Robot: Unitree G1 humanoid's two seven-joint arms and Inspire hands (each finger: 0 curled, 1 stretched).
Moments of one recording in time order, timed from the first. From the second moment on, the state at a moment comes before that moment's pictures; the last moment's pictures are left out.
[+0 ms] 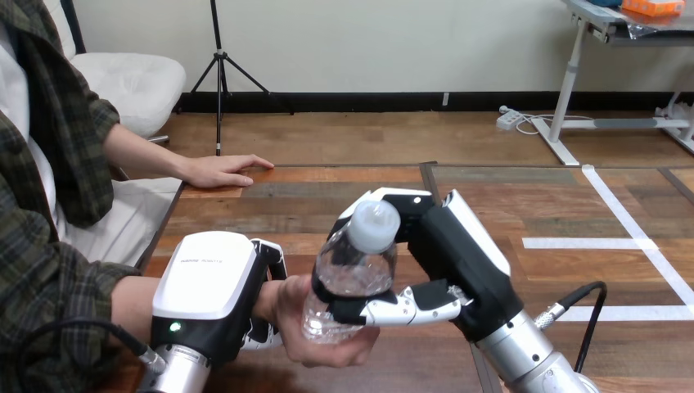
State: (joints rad) left arm 0.11 0.41 -0.28 -0.05 0.98 -0.04 0.24; right arm -0.07 -0.12 0.14 0.26 0.10 -0.69 0.47
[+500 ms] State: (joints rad) left arm 0.11 0.41 -0.28 -0.05 0.98 -0.04 0.24; right arm -0.07 -0.12 0.17 0.26 0.08 -0.71 0.48
